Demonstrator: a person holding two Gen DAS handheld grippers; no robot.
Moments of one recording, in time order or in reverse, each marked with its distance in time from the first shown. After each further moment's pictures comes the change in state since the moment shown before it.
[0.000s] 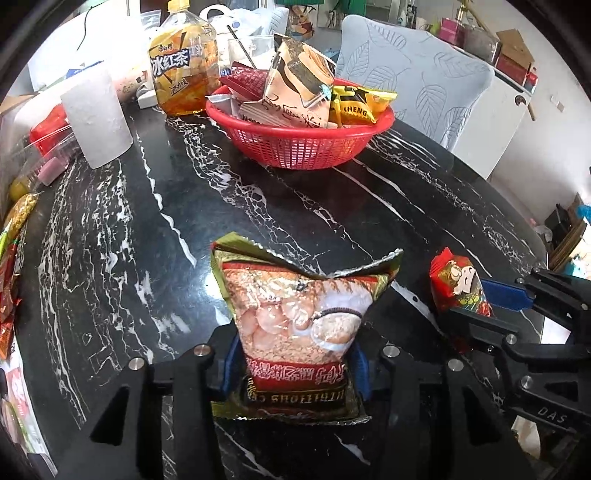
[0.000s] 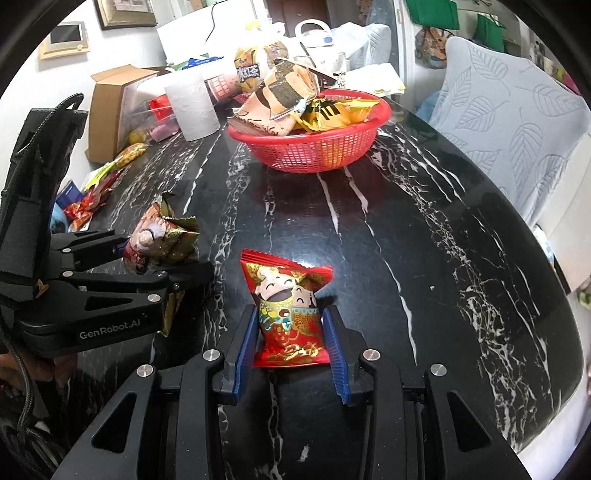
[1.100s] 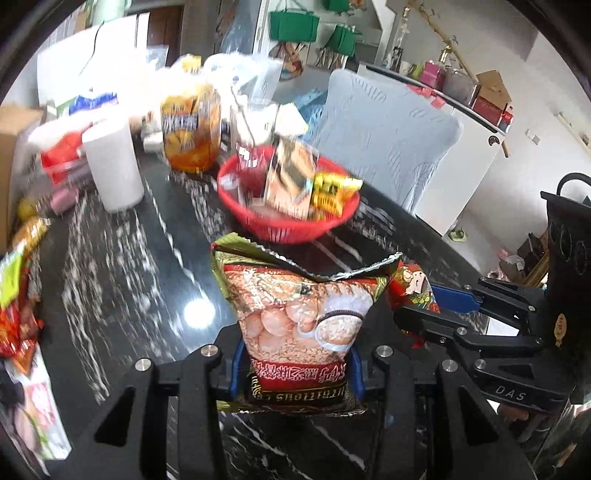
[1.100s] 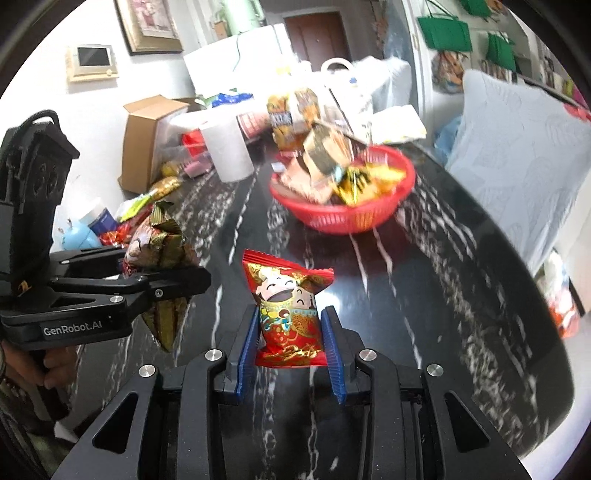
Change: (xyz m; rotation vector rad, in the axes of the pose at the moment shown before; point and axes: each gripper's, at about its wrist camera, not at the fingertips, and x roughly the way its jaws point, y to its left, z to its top) left arm -0.081 0.013 0.029 -0.020 -0.148 -0.106; right arm -0.043 0.017 0.029 -0.039 -0.127 0.088
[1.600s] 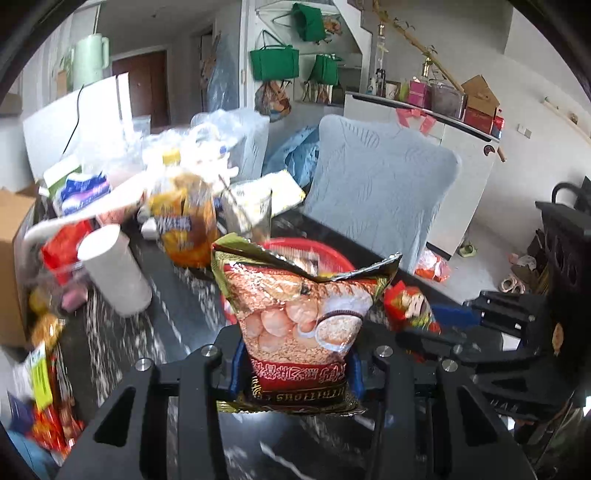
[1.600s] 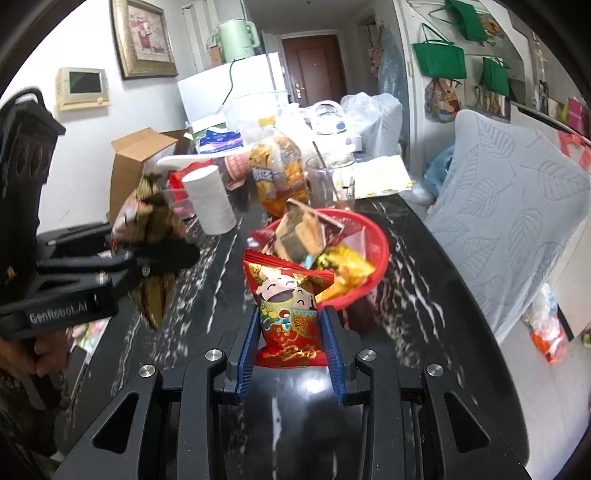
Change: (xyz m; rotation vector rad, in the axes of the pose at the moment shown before) left arm -0.004 -0.009 0.093 0.122 -0.132 0.042; right arm -0.009 -0.025 0.070 -0.009 -0.079 -0.042
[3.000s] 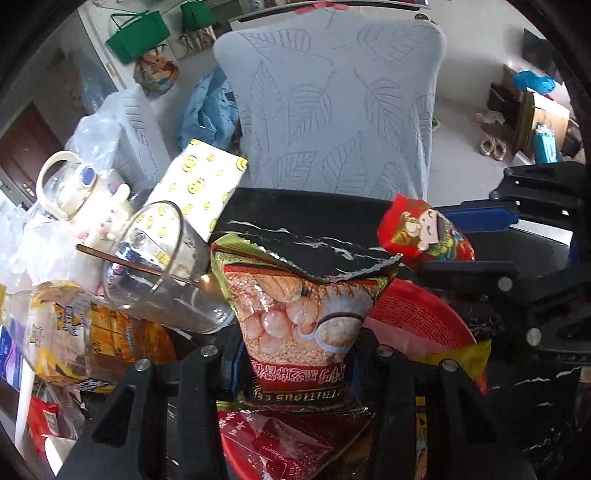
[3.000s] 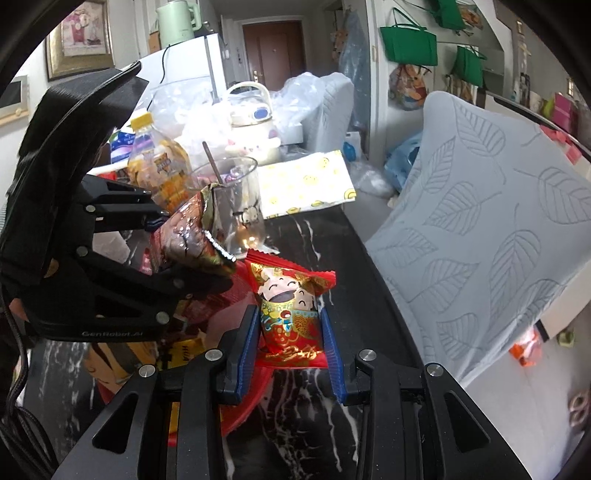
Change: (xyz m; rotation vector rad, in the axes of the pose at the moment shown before) left arm 0.206 -0.016 0.075 0.497 0.311 -0.123; right arm 0.109 -0.100 0.071 0.027 0.059 -0.166
